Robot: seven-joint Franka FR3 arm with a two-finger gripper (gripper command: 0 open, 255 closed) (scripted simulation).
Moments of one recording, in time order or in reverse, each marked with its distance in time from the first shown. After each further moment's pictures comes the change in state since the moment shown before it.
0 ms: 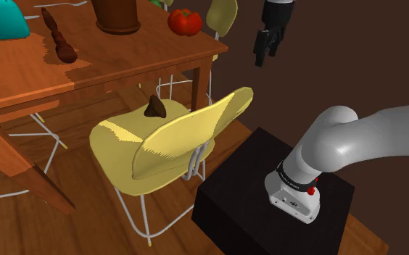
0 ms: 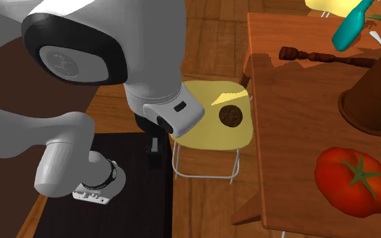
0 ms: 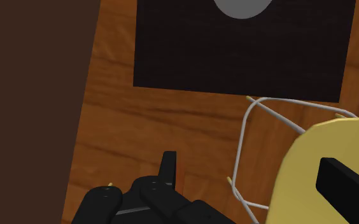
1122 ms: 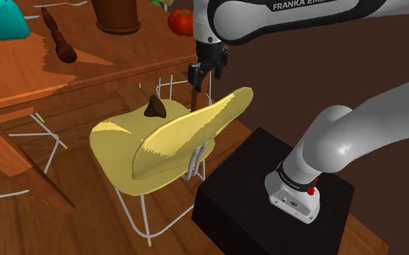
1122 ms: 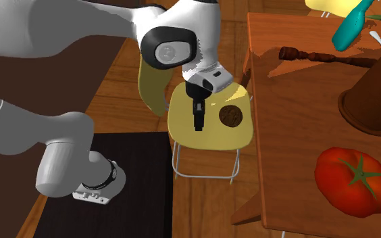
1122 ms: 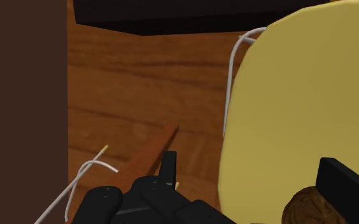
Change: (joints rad) arm 0.041 0.296 0.307 -0.031 0.049 0.413 0.424
